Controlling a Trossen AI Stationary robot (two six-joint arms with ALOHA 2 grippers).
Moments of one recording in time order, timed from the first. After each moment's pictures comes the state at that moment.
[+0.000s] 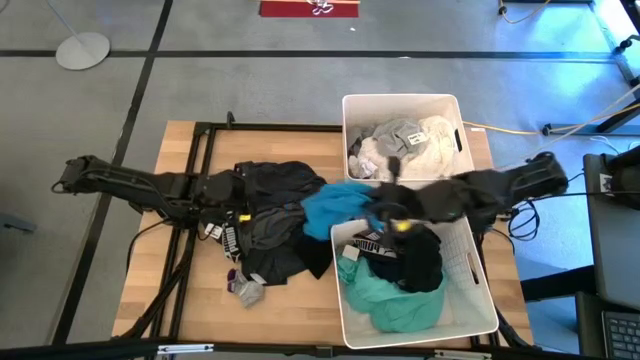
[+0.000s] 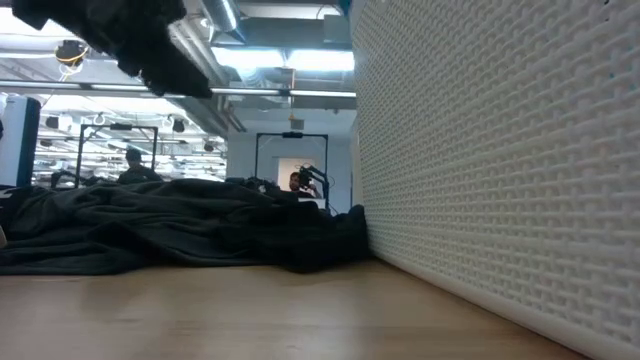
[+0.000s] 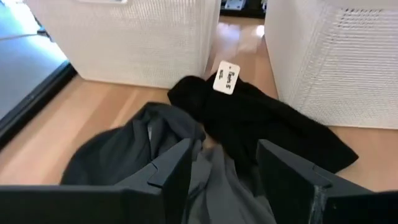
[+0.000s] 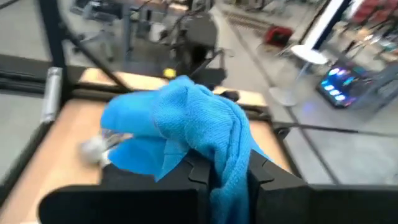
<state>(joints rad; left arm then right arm) -0.10 0.82 0.54 -0.22 -0.30 -0.13 0.39 1.36 1.57 -0.56 0.51 -0.05</state>
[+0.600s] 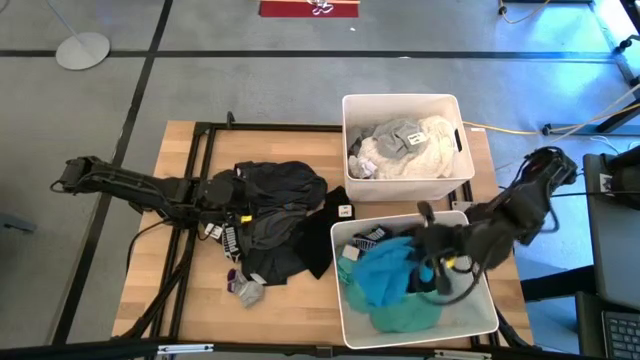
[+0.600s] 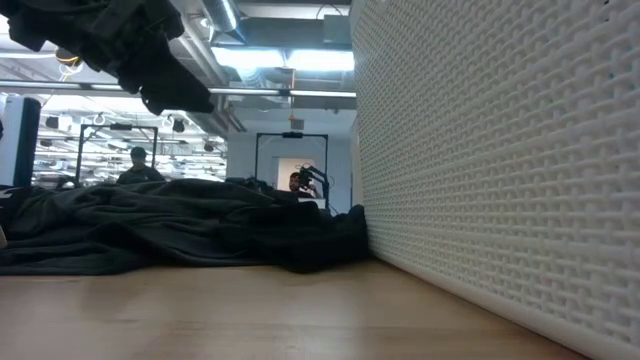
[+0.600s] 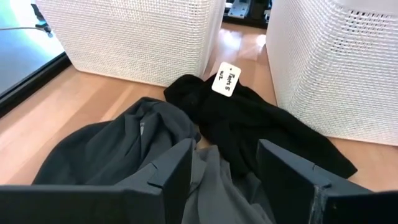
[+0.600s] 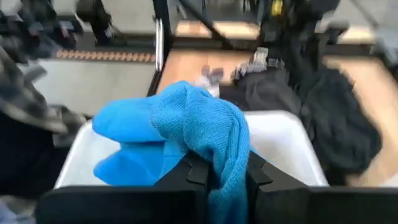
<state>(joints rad) -0.10 0.82 0.43 -0.05 -0.30 -0.21 0.71 1.27 1.51 -0.83 0.46 0.39</state>
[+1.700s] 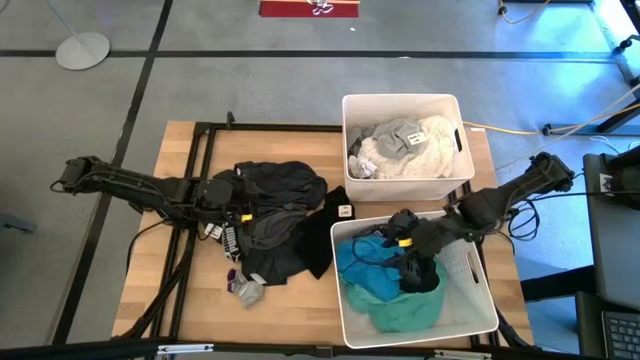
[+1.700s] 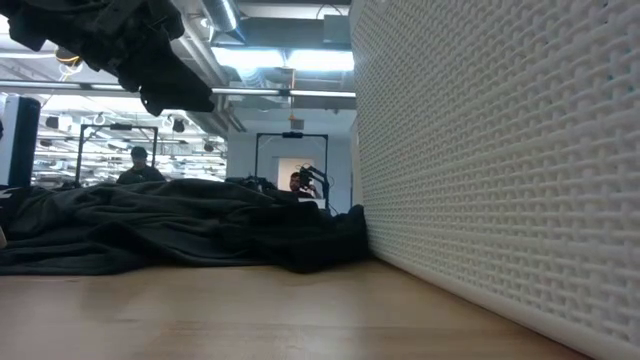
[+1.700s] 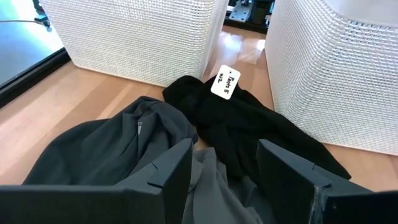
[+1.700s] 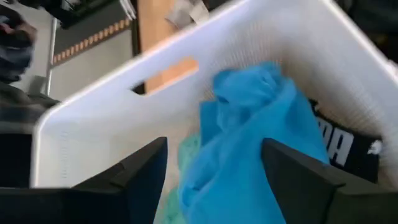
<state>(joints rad) -0.10 0.82 0.43 -0.04 -0.30 -0.25 0.50 1.28 1.29 -0.80 0.13 0.77</state>
